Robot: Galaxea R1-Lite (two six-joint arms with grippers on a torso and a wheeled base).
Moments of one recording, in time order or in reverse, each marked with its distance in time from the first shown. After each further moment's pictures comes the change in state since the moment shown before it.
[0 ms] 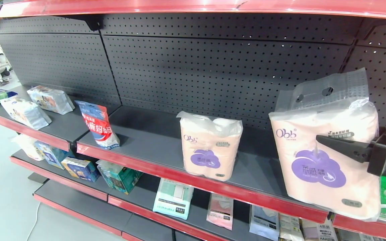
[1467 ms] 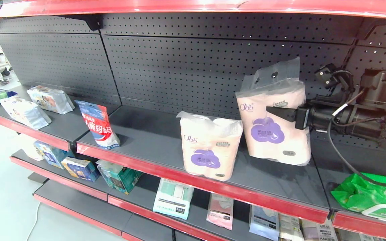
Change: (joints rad) left arm 0.000 -0.002 0.000 0.000 0.000 0.009; right arm 0.018 0.520 -0.279 -0.327 0.100 0.014
